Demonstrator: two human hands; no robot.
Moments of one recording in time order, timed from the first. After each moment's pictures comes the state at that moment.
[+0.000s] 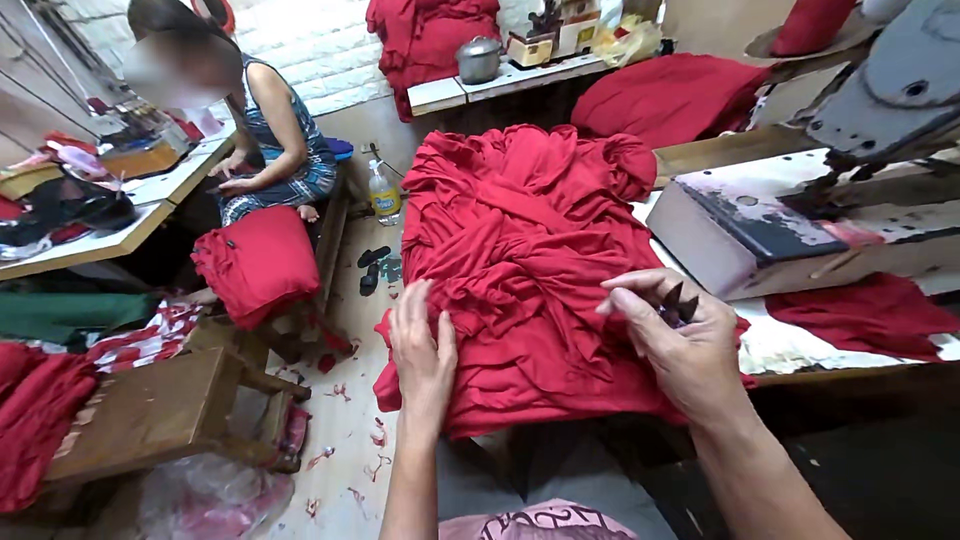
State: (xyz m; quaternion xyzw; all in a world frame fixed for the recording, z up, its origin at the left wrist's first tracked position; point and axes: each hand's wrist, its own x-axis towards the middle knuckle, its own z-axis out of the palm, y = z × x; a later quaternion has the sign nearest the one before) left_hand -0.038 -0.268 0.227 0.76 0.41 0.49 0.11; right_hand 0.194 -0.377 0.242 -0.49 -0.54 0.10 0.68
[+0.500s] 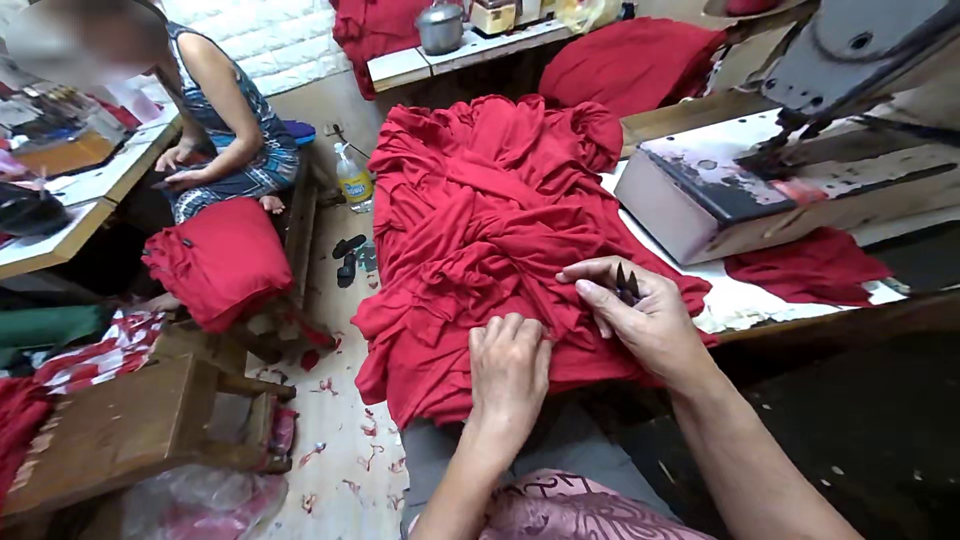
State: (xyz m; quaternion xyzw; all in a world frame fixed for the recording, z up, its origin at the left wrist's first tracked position) left_hand 0.033 -0.332 0.227 0.86 0.29 0.39 0.14; right_hand 0.204 -0.384 0.227 -0.54 -0.53 0.19 0.62
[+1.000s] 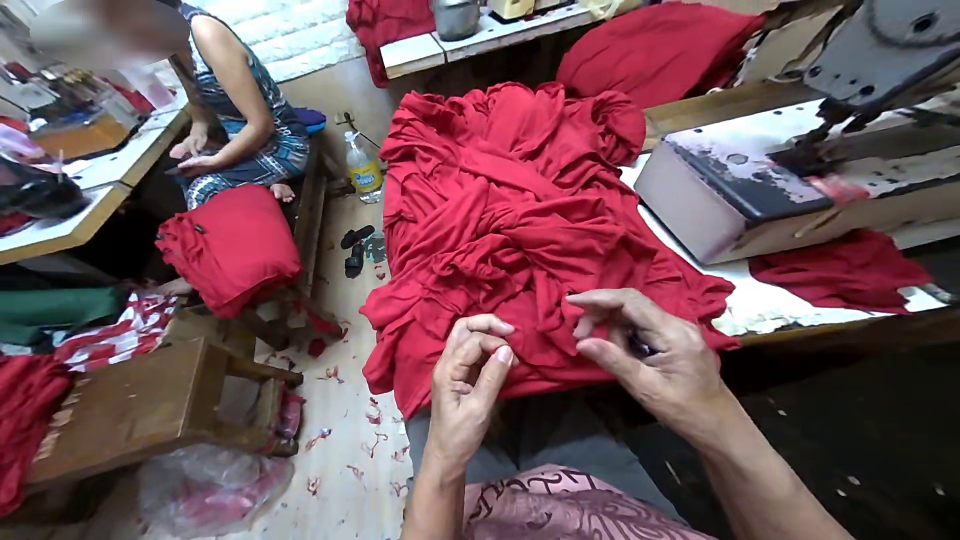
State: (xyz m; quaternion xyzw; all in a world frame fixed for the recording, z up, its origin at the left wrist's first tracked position) left_hand -0.018 -0.325 0.225 0.66 0.12 0.54 0.51; right_hand 0.176 -0.406 0.234 -0.51 -0.65 0.08 0.56
